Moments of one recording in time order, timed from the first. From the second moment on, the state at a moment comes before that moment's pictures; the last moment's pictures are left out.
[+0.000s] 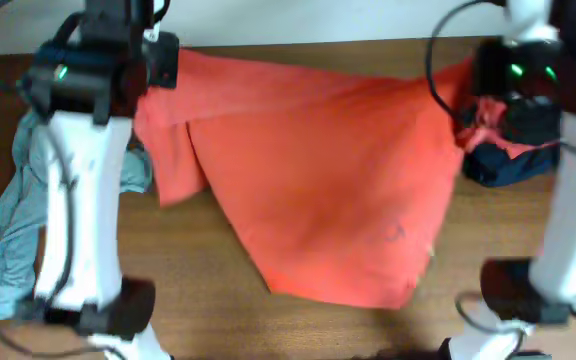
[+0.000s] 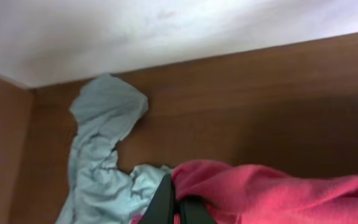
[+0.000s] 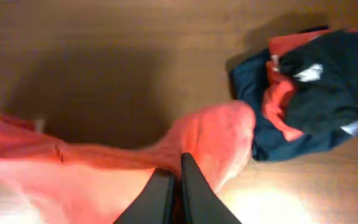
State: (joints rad) left arm -0.18 1.93 2.43 -1.31 -0.30 0.04; right arm 0.00 1.93 2.66 -1.65 -0.05 0.01
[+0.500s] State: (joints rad) left arm -0.11 2.40 2.43 -1.04 -0.23 0.03; right arm 0.00 2.37 2.66 -1.32 -0.10 -0.01
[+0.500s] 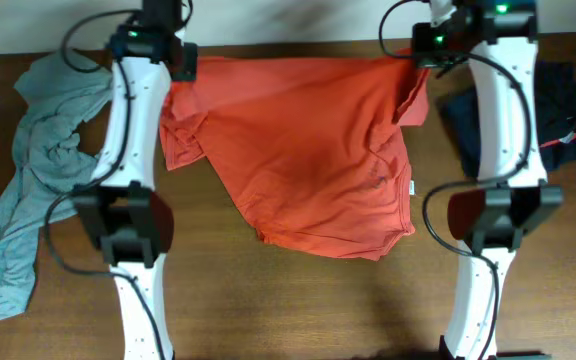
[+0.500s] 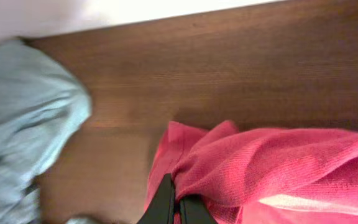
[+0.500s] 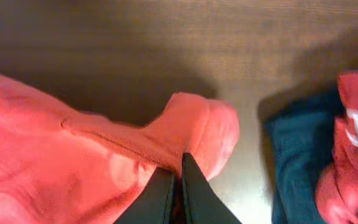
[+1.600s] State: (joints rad) left arm -0.11 2.26 2.43 -1.25 -0.11 0.07; right arm 0.00 2.29 2.66 -1.43 -0.18 0.05
